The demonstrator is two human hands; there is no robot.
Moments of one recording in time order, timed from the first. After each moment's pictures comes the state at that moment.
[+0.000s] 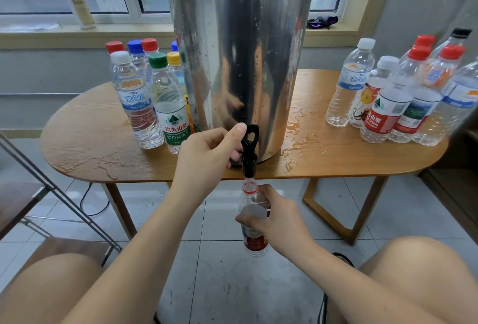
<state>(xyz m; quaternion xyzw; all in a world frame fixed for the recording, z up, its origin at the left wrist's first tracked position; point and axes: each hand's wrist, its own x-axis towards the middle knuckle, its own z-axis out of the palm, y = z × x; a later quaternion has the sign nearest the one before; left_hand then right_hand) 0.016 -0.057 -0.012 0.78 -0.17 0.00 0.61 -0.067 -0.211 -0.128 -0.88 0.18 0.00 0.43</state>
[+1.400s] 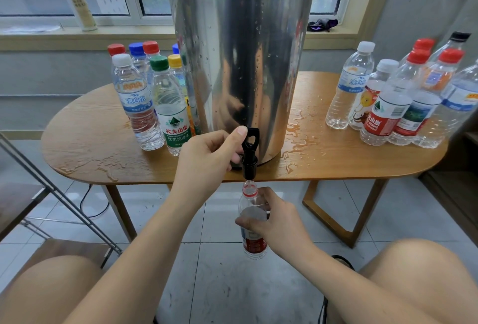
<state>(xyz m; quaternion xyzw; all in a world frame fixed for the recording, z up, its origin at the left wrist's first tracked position) 0.017 -0.057 -0.014 0.78 -0.18 0.01 0.60 -0.067 -0.211 -0.132 -0.89 0.17 -0.02 0.43</state>
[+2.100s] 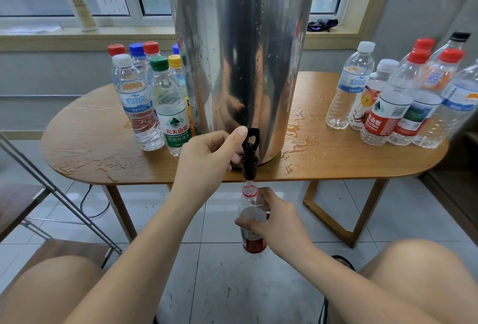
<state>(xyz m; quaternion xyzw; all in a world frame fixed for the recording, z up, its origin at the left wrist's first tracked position) 0.016 -0.056 -0.013 0.78 -0.18 0.01 0.60 -0.065 -0.212 -0.137 -0.89 0.16 -0.01 0.43</state>
